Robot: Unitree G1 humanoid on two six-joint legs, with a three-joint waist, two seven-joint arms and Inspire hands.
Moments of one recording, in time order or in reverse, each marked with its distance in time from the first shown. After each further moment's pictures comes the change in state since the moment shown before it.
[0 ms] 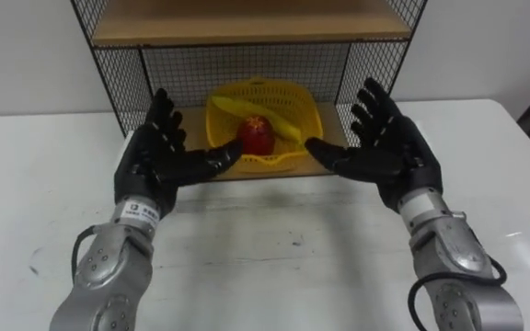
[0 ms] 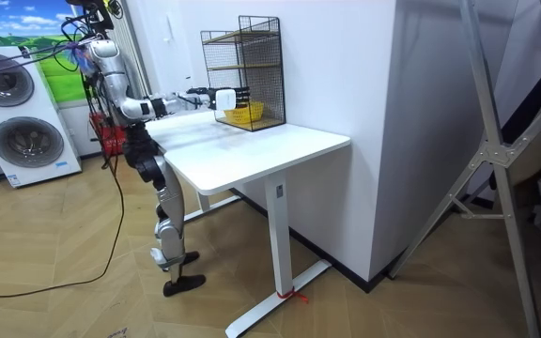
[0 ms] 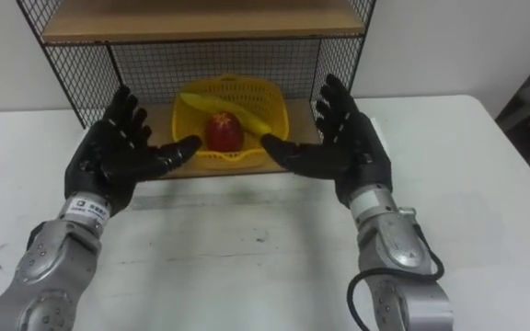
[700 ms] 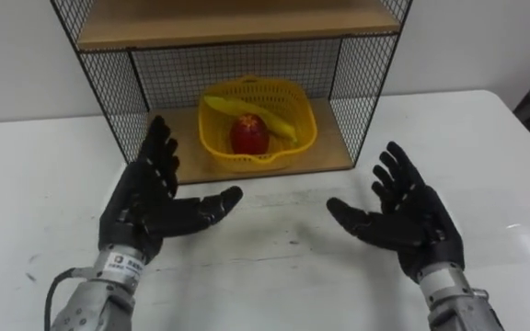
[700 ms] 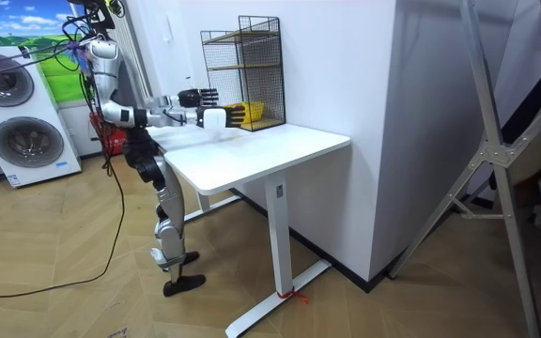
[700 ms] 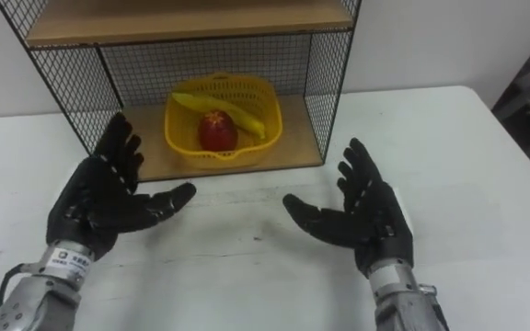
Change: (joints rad) left arm 0.175 0.077 0.021 -0.066 0.059 -0.187 -0.046; right arm 0.241 -0.017 -0.008 -0.008 0.029 -0.191 -0.079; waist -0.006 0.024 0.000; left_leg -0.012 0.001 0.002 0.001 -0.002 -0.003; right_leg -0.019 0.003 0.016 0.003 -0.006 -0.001
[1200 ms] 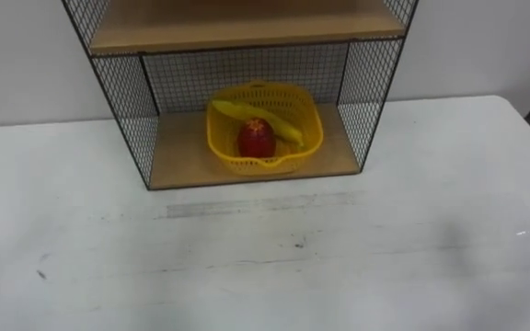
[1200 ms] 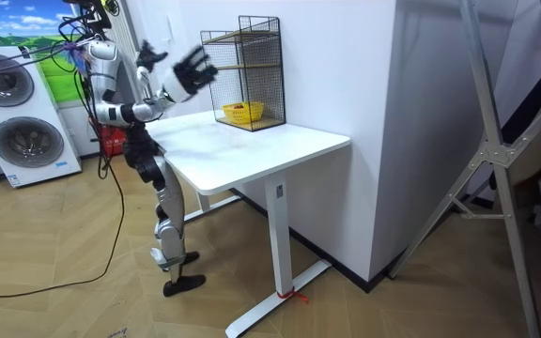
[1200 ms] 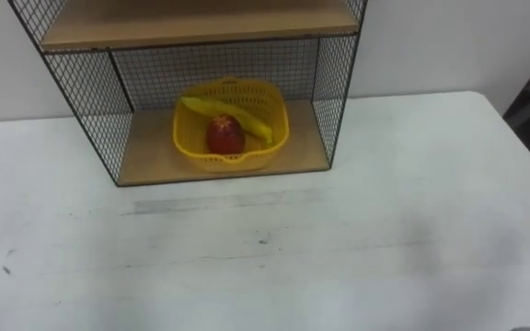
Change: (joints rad) left arm 0.059 -0.001 0.647 -0.323 0.175 -0.301 0.577; right arm 0.068 -0.003 -0.589 -0.206 -0.217 -0.276 -0.712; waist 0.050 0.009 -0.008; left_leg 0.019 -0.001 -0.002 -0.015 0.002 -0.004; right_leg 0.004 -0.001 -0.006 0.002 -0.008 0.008
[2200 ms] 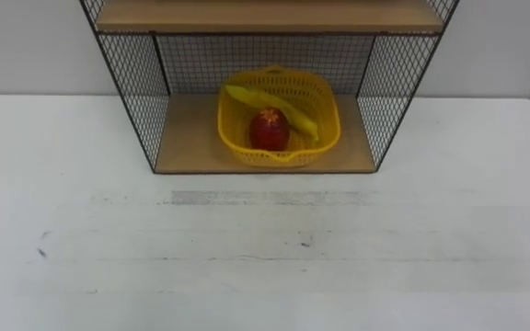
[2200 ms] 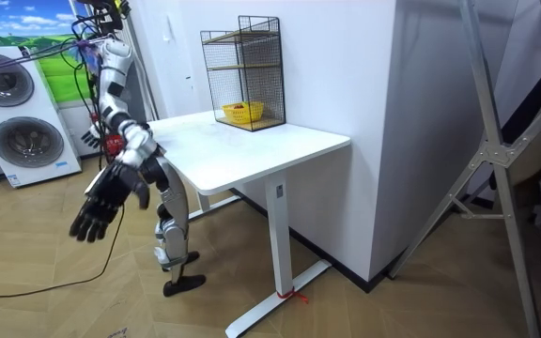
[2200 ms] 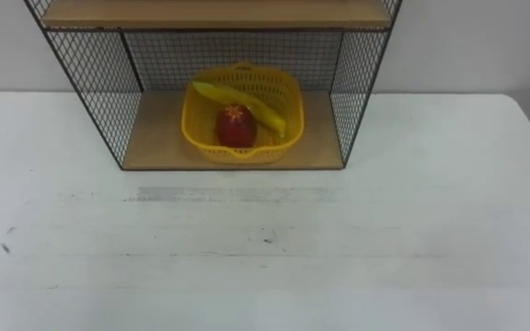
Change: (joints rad) left arm 0.107 0.120 0.201 1.100 -0.911 0.098 0.516; right arm 0.099 -0.101 -0.290 0.895 1.010 0.158 -0.323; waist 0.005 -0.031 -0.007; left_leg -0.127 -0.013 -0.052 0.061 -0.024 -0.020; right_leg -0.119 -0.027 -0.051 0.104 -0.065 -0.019
